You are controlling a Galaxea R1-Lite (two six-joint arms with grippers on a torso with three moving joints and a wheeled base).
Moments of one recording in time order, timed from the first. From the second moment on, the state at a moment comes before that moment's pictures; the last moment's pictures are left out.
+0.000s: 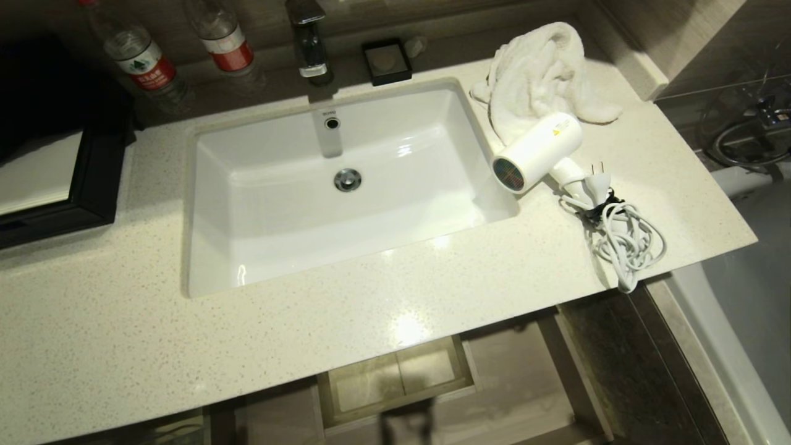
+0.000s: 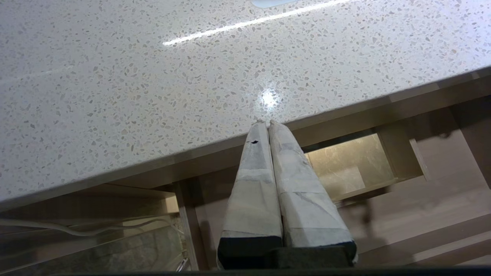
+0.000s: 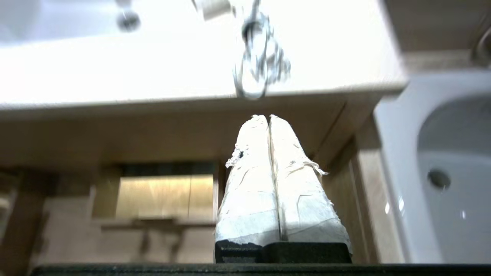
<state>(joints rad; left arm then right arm) 0.00 0.00 0.00 0.00 0.00 0.00 0.15 0.00 -0.33 0.15 0.07 -0.10</state>
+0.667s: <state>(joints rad) 0.00 0.00 0.00 0.00 0.00 0.00 0.26 0.62 -1.16 0.71 0.08 -0.11</state>
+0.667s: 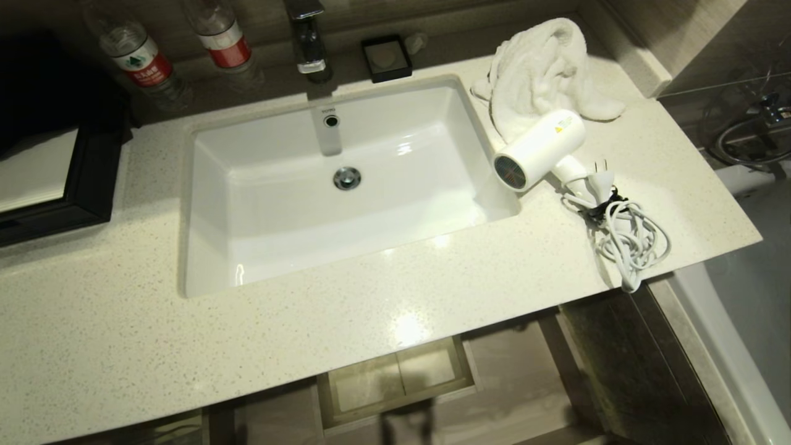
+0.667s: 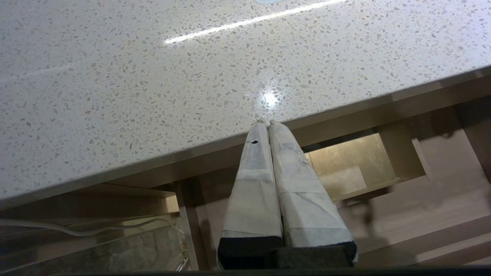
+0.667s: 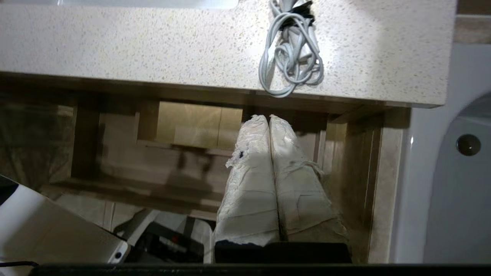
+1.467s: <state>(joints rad) 0.00 0.00 0.00 0.00 0.00 0.00 0.29 1.23 -1.39 0.77 0.08 -0.28</state>
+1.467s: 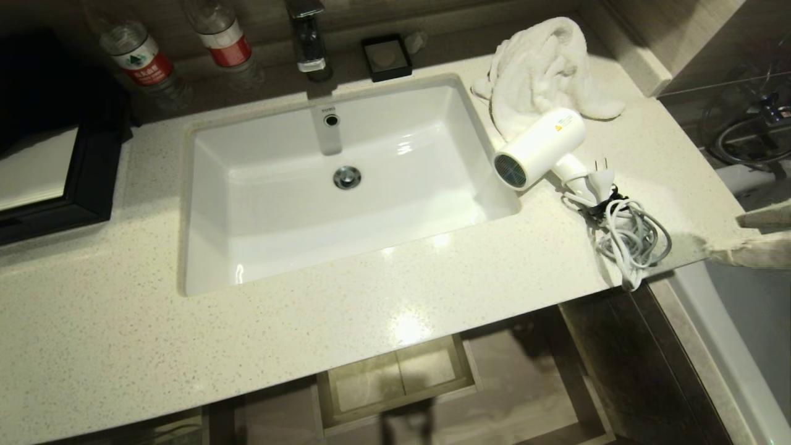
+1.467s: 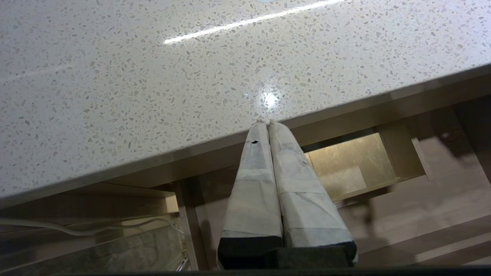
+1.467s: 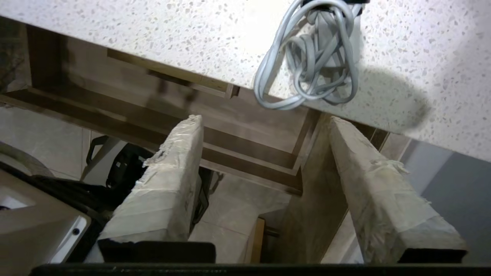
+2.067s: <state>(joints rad) 0.00 0.00 0.00 0.00 0.00 0.00 0.17 1.49 -1.43 0.61 0.09 -0.48</state>
